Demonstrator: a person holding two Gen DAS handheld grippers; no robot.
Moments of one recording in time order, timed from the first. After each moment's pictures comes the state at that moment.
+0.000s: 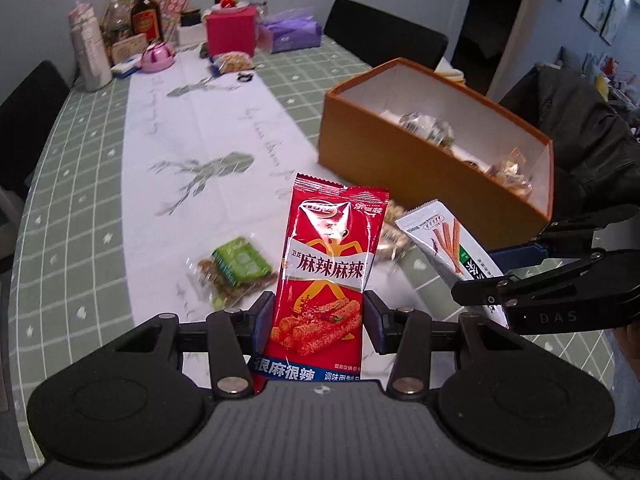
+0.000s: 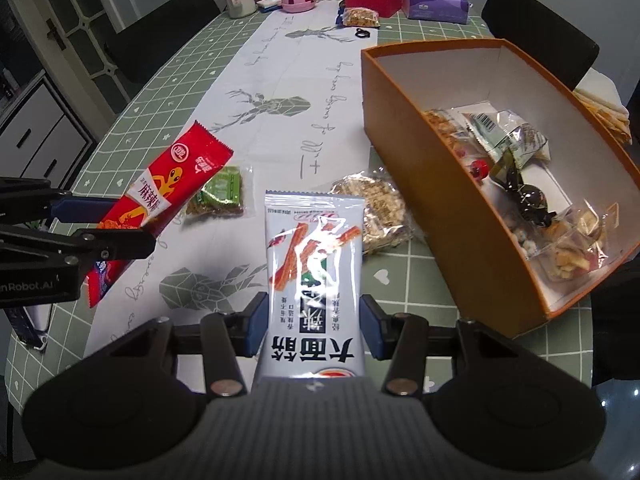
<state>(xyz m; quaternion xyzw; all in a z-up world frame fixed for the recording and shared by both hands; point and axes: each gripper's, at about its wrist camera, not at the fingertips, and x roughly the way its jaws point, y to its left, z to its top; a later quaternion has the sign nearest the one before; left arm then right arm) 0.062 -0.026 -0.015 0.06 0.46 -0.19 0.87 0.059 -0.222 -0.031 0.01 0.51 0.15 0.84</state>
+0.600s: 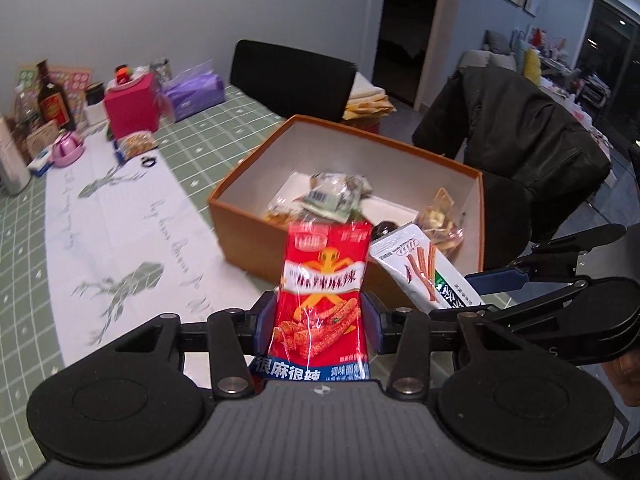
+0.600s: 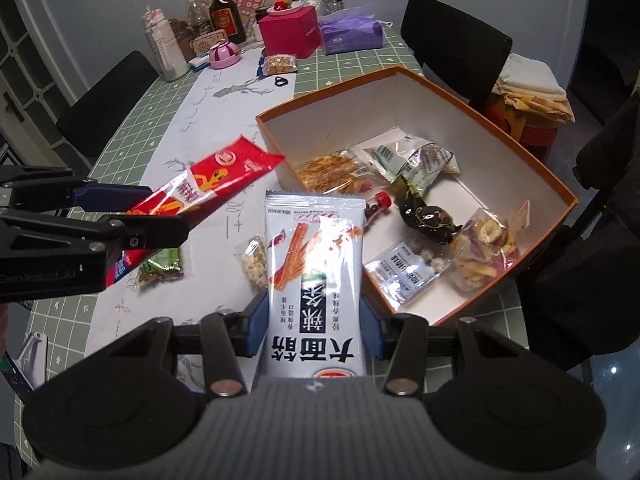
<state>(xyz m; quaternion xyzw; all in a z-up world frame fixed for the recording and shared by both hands) 0.109 -0.123 0.018 0.11 0.41 -0.29 0.86 0.068 -0.297 0.004 0.07 0.48 0.08 0.87</state>
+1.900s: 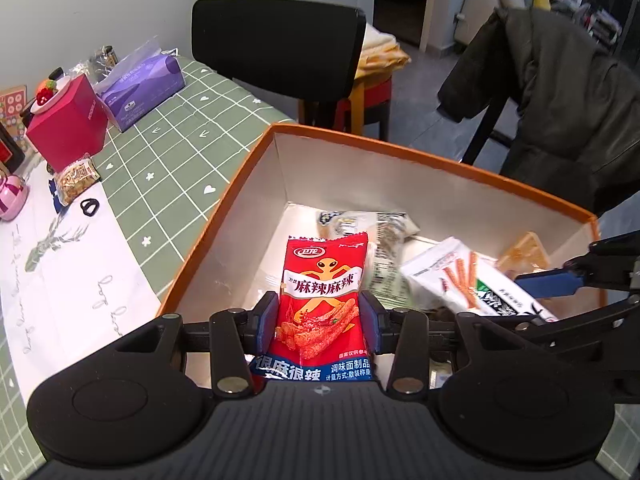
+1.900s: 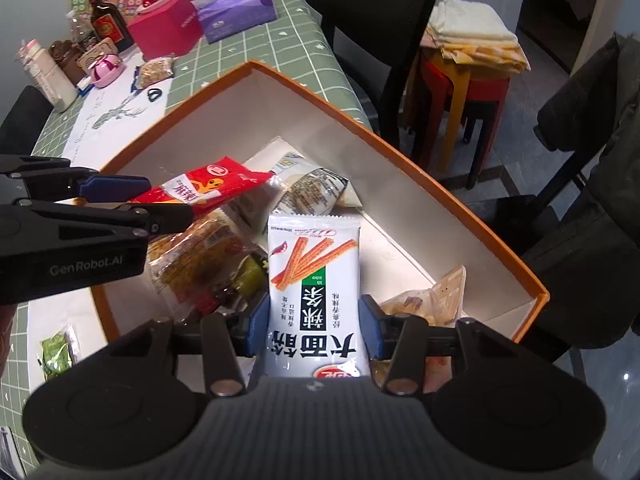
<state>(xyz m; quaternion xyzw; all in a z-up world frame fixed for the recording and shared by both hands) 0.267 -0.235 -0.047 0.20 0.47 -0.28 0.81 0.218 -0.389 -0.058 0.12 0.55 -0.01 0.83</state>
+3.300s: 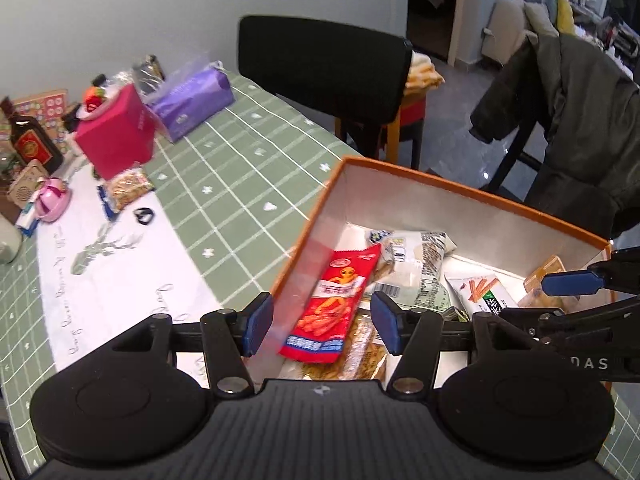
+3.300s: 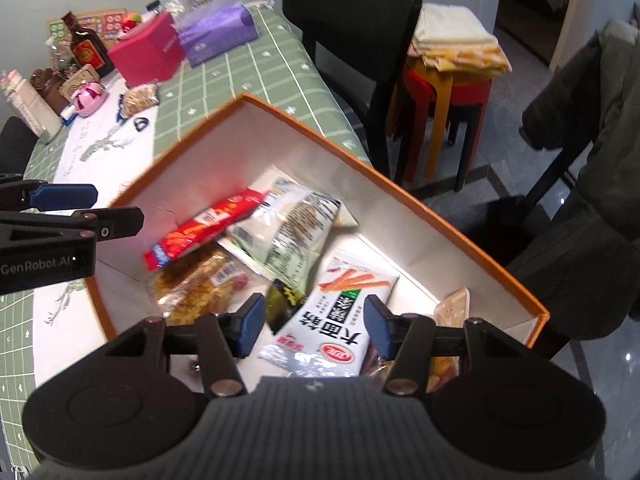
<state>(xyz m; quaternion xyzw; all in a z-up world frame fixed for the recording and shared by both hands) 0.278 -0.196 -0.002 0.19 0.45 -0.24 0.84 0.223 -0.373 -0.027 0.13 0.52 -0.04 0.84</state>
